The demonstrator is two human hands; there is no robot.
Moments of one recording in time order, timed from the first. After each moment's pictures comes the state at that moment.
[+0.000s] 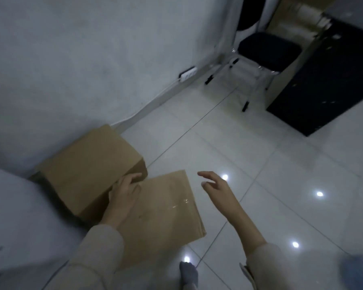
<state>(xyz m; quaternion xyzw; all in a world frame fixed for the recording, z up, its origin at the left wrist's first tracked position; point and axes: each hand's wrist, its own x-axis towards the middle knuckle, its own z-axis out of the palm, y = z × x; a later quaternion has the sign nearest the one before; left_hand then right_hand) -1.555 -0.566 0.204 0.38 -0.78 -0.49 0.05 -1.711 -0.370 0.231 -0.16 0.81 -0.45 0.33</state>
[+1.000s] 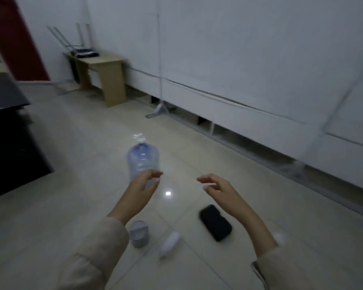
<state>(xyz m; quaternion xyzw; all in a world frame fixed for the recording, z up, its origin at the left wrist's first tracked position) -1.367 0.012 0.483 -0.46 -0.75 -0.45 -0.14 -1.180 0.158 0.479 0.29 0.80 -0.49 -0.18</state>
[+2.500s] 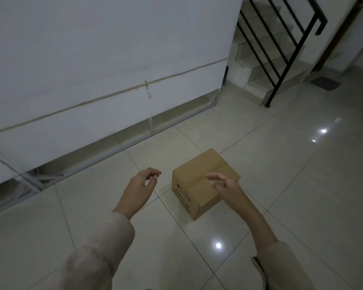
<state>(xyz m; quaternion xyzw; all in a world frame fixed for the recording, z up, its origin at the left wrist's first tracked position) -0.566 0.563 0.413 -0.81 -0.36 -0.17 -0.44 -0.394 0.390 0.426 0.77 0.31 -0.33 -0.45</state>
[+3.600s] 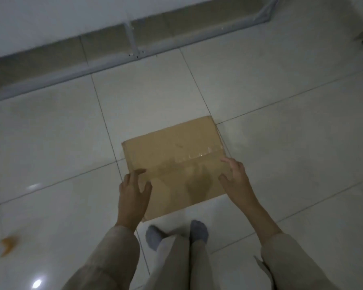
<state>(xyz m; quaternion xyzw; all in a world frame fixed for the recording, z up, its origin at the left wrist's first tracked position) -0.177 0.583 0.053 -0.65 -0.65 -0.07 -0.39 0.051 0.496 0.062 0.83 0.32 -0.39 -0.25</state>
